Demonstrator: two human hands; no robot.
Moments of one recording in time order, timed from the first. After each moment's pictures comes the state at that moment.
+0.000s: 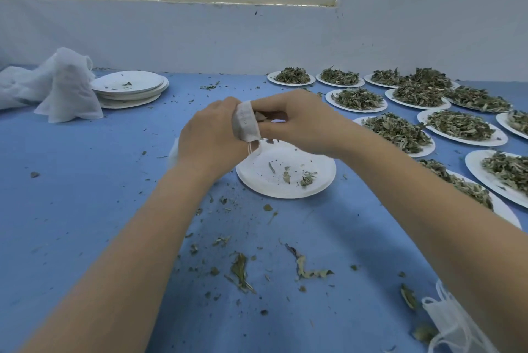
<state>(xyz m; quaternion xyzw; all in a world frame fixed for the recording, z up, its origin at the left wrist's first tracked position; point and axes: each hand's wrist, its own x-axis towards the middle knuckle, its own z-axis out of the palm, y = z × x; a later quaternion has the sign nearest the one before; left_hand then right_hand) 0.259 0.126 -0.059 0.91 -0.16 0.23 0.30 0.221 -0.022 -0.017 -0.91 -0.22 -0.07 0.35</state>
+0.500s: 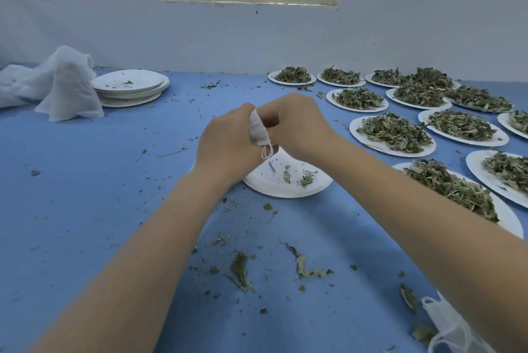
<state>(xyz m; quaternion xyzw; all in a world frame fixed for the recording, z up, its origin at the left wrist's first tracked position) 0.252 0.110 -0.066 0.89 -0.20 0.22 0.35 0.230 -0.010 -0.031 -0.93 -0.12 -0.15 0.33</state>
